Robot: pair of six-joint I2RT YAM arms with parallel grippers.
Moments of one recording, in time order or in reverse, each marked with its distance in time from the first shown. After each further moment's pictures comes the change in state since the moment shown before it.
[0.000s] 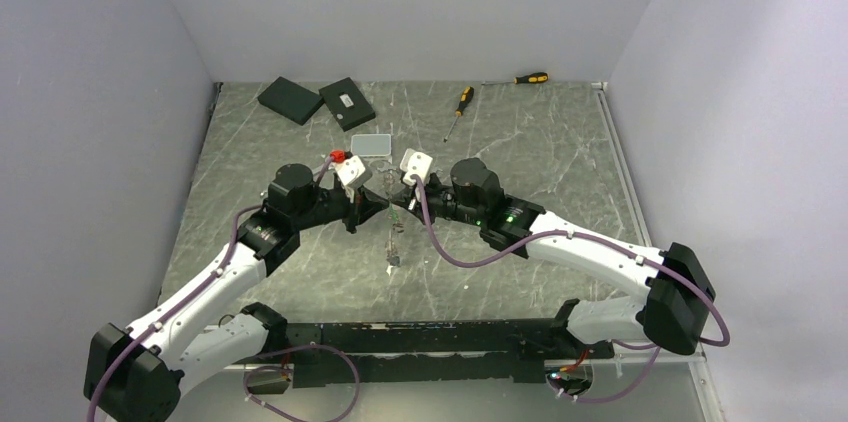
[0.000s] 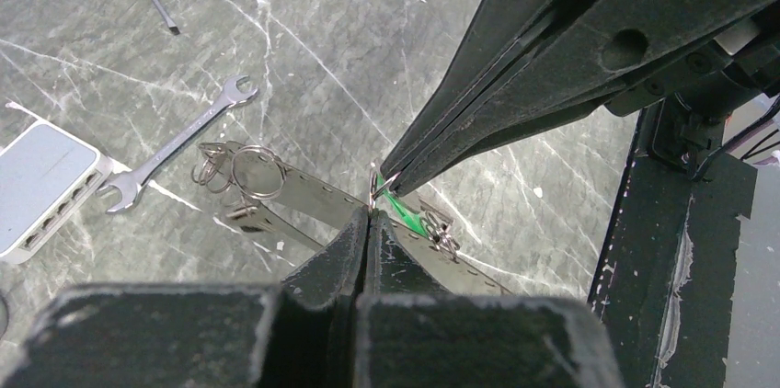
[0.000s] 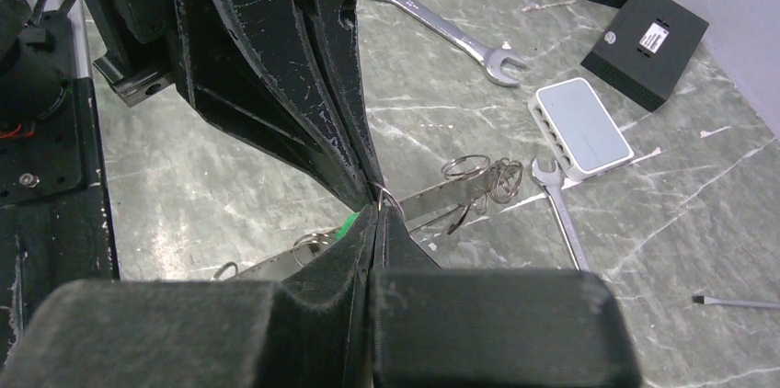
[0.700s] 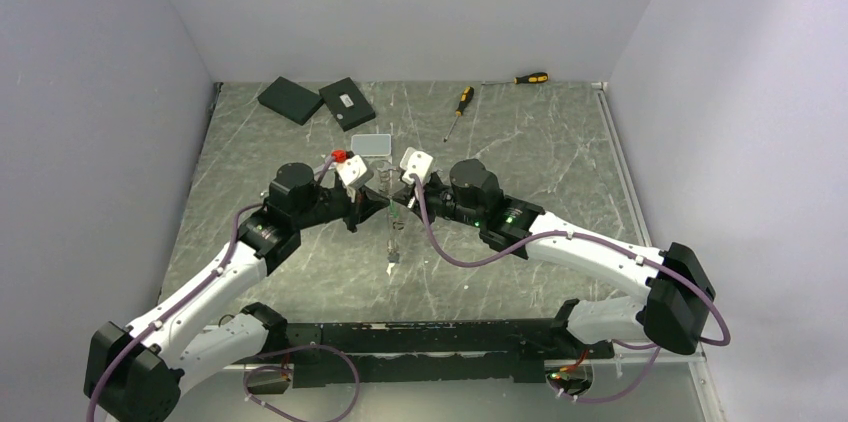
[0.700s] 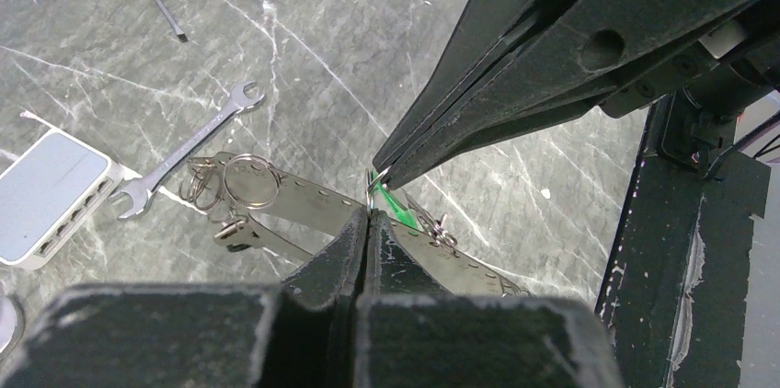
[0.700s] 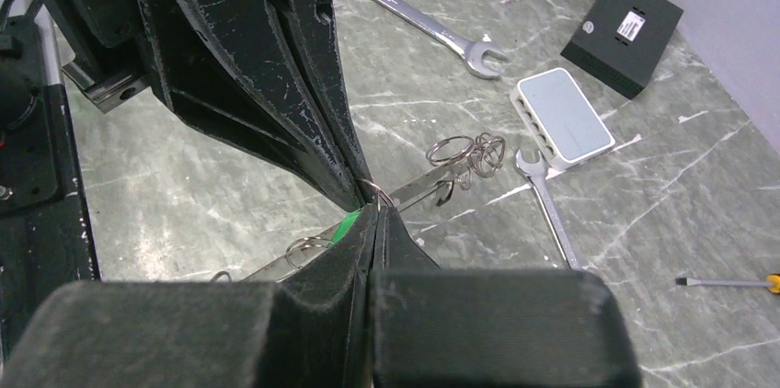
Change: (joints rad) left arm -0.006 0.007 0.009 -0.001 -0.010 0.022; right arm 0.003 0.000 0.000 0.000 0.060 0.003
